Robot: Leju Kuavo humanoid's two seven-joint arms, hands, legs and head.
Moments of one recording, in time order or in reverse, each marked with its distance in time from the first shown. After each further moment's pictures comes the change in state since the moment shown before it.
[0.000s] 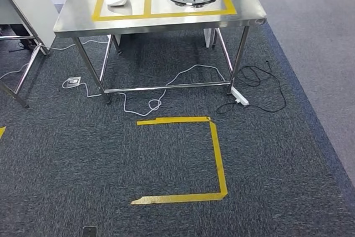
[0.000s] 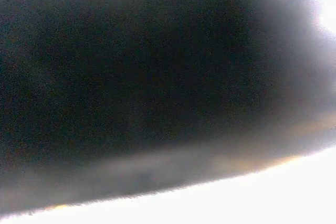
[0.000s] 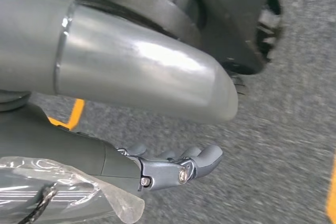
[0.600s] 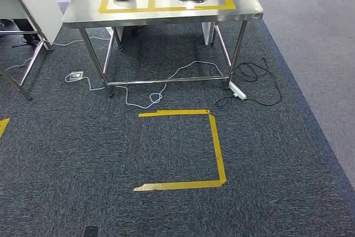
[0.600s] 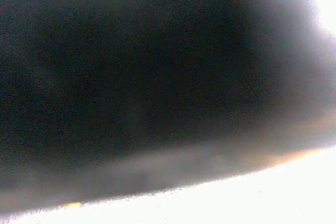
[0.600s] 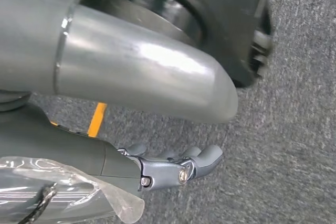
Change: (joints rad) left arm 0.001 -0.005 0.000 0.000 -0.021 -0.029 -0.013; right arm 0.007 -0.004 0.000 0.000 0.011 0.008 -0.001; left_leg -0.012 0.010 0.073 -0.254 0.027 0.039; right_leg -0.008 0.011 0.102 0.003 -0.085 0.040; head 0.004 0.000
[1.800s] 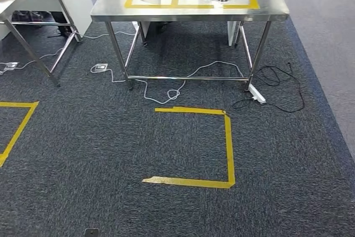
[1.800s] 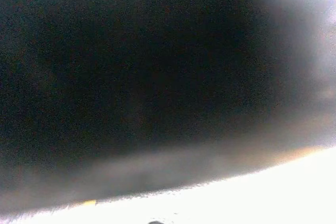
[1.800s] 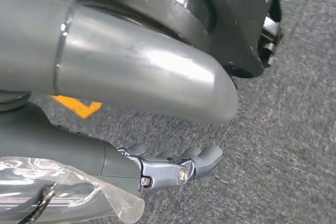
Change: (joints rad) left arm 0.009 -0.008 0.023 0.000 0.009 -0.001 -0.007; right arm 0.008 -0.003 0.000 0.000 0.041 0.005 -0.001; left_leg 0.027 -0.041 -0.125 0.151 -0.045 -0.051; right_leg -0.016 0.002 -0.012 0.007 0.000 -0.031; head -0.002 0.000
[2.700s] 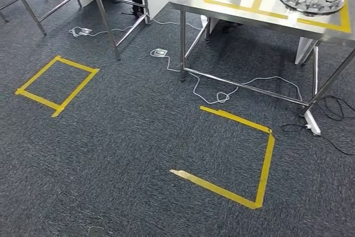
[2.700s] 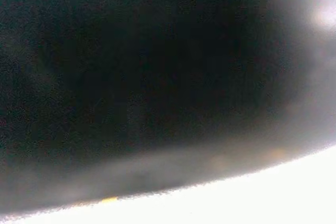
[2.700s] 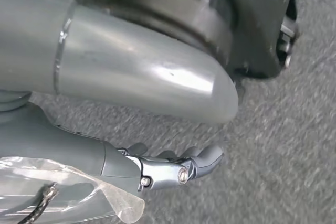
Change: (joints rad) left arm 0.002 -0.008 0.009 0.000 -0.071 0.014 0.013; right arm 0.006 0.002 0.000 0.000 0.014 -0.008 -0.007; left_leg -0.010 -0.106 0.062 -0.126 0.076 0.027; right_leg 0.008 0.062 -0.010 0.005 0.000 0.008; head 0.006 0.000
